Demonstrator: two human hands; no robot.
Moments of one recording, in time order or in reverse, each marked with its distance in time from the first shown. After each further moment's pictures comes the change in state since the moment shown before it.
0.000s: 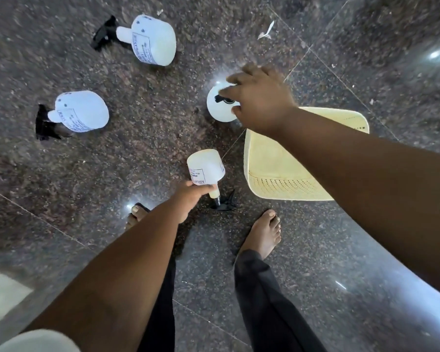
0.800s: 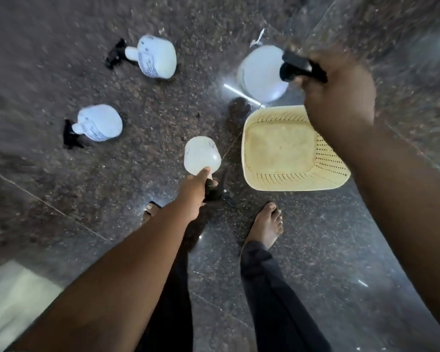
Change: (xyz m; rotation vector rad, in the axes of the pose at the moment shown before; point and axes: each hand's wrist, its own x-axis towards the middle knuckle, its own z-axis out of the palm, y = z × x) left_hand -0.071 0.029 0.019 -0.154 0.176 0.048; right_hand -0.112 0.034 -0.079 0.560 0.403 0.595
